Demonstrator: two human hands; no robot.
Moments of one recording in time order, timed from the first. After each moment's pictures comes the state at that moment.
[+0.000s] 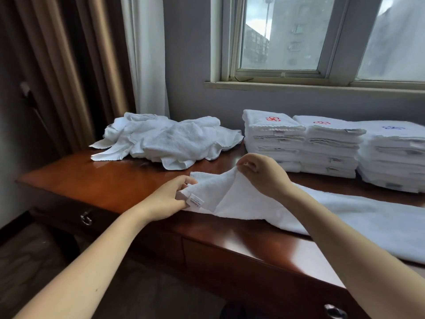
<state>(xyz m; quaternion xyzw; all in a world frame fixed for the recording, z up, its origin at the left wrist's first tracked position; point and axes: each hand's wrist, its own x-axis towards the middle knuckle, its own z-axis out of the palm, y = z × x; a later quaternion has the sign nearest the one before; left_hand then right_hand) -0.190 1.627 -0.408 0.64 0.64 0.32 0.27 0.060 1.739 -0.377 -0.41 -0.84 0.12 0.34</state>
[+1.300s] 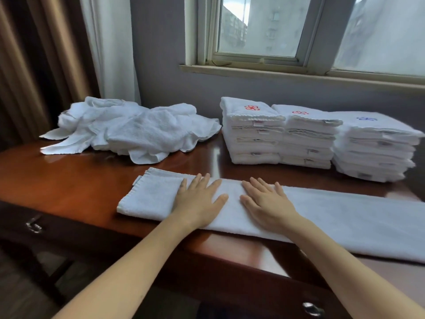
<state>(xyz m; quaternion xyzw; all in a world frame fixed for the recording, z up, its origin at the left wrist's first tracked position) -0.077 1.698 -0.447 0.70 0.70 0.08 0.05 0.120 1.736 -0.443 -0.53 -0.84 0.09 0.06</state>
